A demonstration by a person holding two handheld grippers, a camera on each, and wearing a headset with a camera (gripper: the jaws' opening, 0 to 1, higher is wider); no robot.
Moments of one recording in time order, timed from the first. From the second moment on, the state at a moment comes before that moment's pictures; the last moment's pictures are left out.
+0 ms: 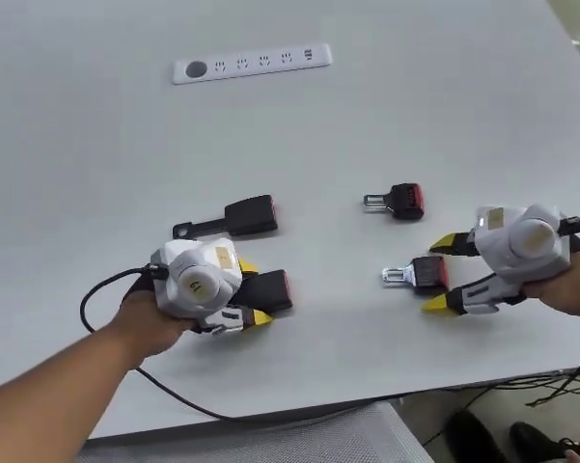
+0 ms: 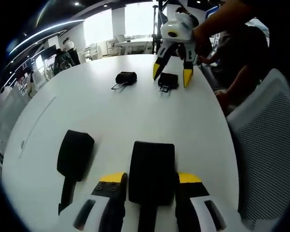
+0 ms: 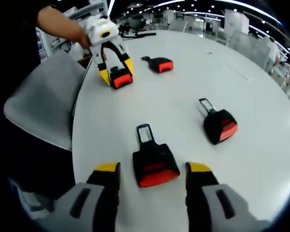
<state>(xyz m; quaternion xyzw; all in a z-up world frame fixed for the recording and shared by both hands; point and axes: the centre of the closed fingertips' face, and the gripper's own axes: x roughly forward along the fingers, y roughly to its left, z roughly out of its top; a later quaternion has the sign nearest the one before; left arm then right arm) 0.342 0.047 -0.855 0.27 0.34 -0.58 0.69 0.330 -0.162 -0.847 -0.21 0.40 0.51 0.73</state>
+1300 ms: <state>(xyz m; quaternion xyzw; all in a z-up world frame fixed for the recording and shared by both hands) 0.341 0.053 -0.856 0.30 0.33 -0.62 0.64 0.331 -0.172 -0.850 -0.23 0.34 0.57 0.71</state>
